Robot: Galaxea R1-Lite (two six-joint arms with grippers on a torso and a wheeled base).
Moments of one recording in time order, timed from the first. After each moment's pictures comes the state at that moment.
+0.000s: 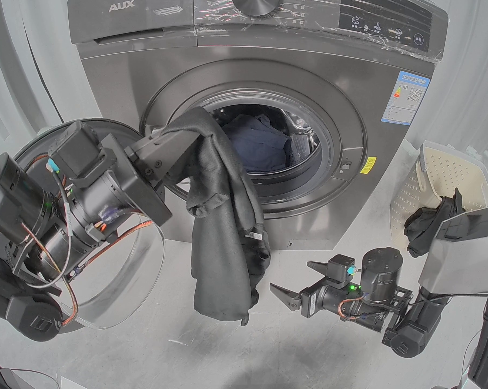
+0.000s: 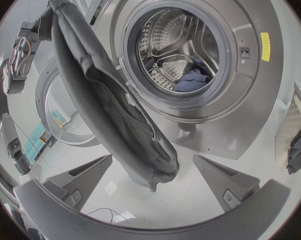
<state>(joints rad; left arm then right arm) -0.58 1.61 -0.57 -1.54 -0.34 -0.14 0.65 2.16 -0.44 -1.47 0.03 0.12</state>
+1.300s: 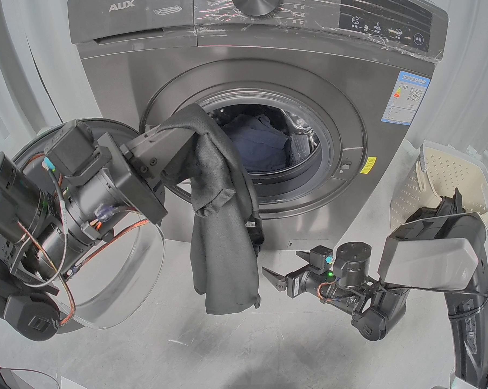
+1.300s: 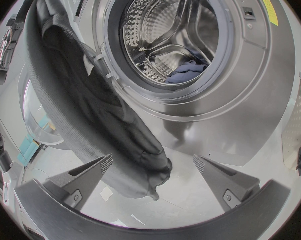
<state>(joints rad) -0.57 1.60 -0.57 -1.54 -0.35 -0.16 0.56 2.43 -0.73 -1.49 0.08 0.10</state>
